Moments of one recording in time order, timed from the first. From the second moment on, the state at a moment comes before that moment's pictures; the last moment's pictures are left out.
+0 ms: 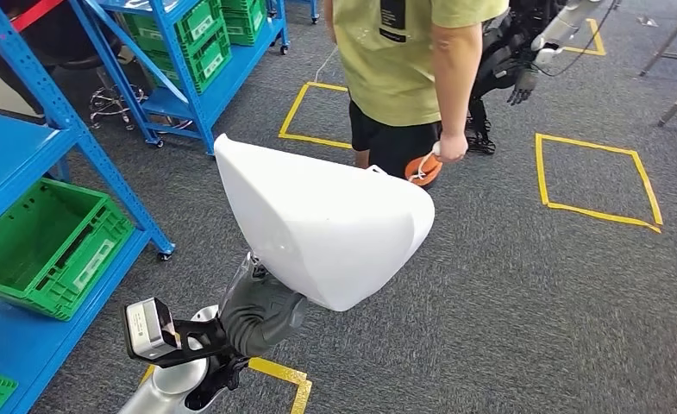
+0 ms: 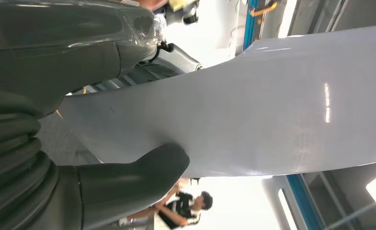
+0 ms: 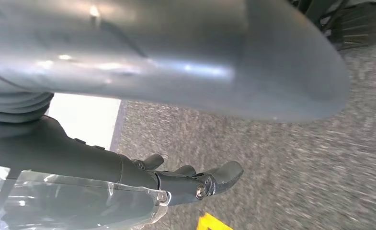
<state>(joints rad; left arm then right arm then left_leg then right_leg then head) -0.29 0.02 -0.65 -1.69 0.11 -0.24 -0.57 -0.09 -0.16 -1.11 -0.21 1.13 0.20 0.12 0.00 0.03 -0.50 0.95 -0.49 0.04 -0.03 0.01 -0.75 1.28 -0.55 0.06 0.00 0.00</state>
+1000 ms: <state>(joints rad) -0.23 0.05 -0.68 -1.76 0.07 -0.21 -0.51 -0.09 -0.07 -1.11 -0.20 1.10 0.20 0.13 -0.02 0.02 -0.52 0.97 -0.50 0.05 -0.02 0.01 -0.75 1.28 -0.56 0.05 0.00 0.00</state>
